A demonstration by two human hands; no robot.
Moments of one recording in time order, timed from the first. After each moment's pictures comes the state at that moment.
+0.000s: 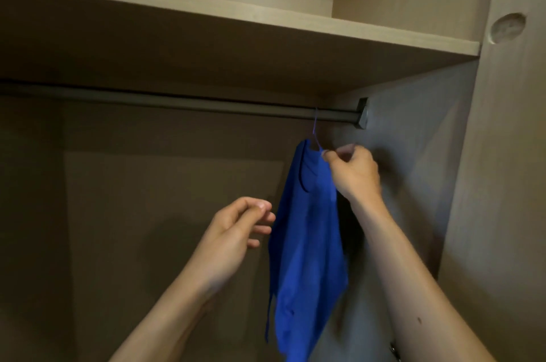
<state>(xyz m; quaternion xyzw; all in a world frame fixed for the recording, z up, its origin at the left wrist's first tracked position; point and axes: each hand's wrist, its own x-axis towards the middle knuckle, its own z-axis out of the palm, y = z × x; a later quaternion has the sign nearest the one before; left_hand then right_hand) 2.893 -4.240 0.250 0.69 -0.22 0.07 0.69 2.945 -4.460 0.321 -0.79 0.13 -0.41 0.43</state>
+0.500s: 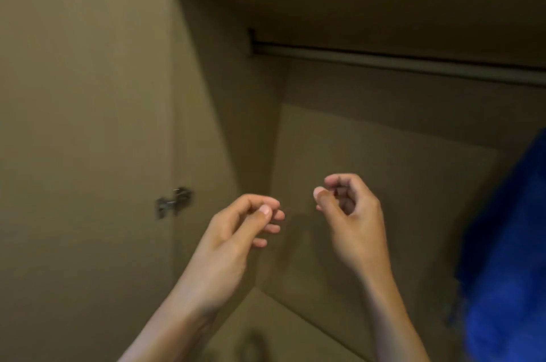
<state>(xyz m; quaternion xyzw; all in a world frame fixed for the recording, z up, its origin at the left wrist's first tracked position) 2.717 -4.063 0.176 0.68 0.02 0.31 0.67 2.838 -4.197 0.192 -0.71 -0.27 -0.17 0.63</state>
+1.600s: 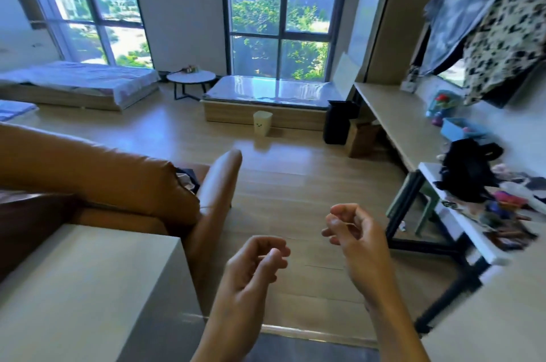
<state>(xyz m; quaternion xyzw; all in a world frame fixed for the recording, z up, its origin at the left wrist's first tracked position) 2.113 -3.653 0.023 0.52 0.47 0.55 0.45 2.292 -3.595 0.030 -0.55 -0.52 0.36 0.54</state>
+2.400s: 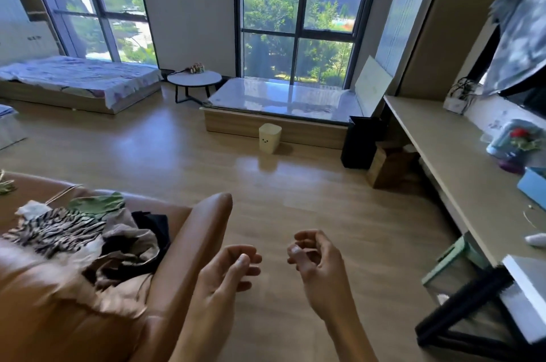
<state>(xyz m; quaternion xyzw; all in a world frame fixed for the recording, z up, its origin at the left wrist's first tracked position) 2.095 -3.108 -0.031 0.41 0.53 0.59 0.45 2.256 -3.054 -0.039 -0.56 -0.56 0.41 0.45</state>
